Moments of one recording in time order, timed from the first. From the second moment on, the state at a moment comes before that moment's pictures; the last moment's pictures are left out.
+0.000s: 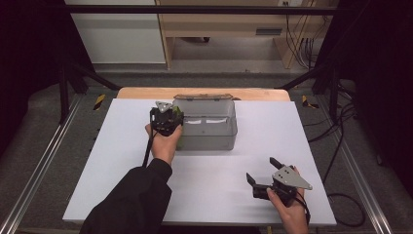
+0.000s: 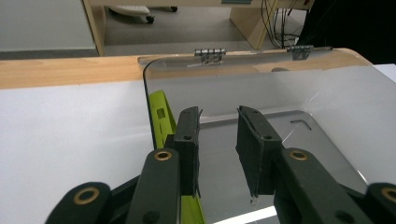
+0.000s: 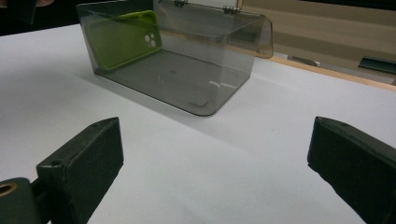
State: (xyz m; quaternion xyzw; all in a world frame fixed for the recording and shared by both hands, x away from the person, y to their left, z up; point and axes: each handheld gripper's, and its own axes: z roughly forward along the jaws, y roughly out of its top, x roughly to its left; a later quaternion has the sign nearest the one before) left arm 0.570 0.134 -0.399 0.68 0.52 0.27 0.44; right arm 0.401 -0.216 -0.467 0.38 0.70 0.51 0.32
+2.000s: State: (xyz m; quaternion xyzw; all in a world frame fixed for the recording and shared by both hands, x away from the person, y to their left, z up) left arm 0.548 0.146 -0.384 0.66 0.45 0.28 0.54; right arm 0.400 -0.213 -0.467 0.37 0.71 0.51 0.33
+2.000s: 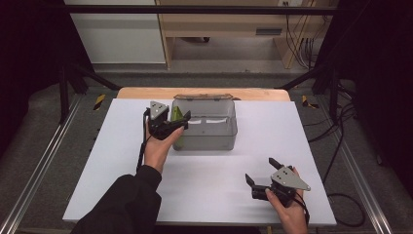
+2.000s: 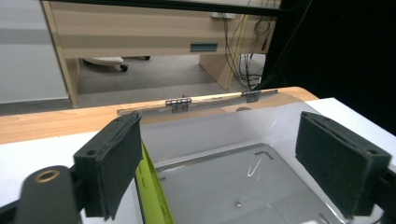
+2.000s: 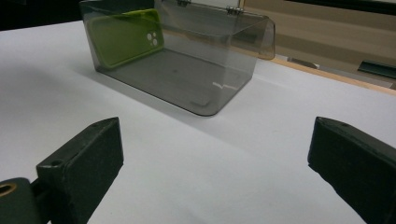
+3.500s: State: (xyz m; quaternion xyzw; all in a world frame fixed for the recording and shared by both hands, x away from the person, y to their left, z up) left arm 0.528 0.179 -0.364 0.64 0.39 0.29 0.59; right arm 0.400 -0.212 -0.468 0.37 0.71 0.50 0.33
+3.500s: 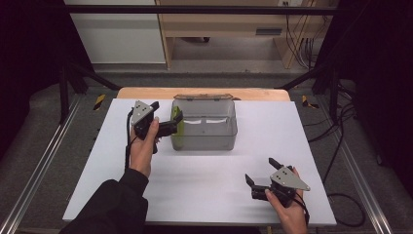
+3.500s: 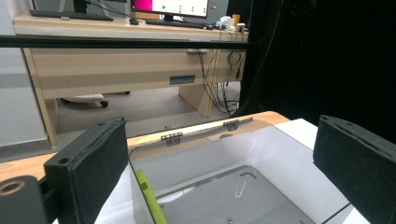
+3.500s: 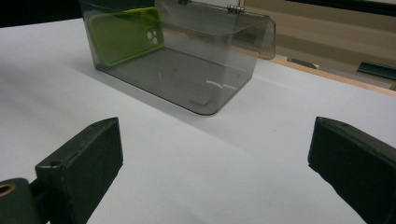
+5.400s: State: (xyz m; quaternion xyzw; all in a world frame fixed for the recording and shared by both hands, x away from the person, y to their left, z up) left arm 0.498 0.261 -0.348 0.63 0.38 0.32 0.60; right arm 0.399 -0.211 -0.468 0.36 0.71 0.51 0.32
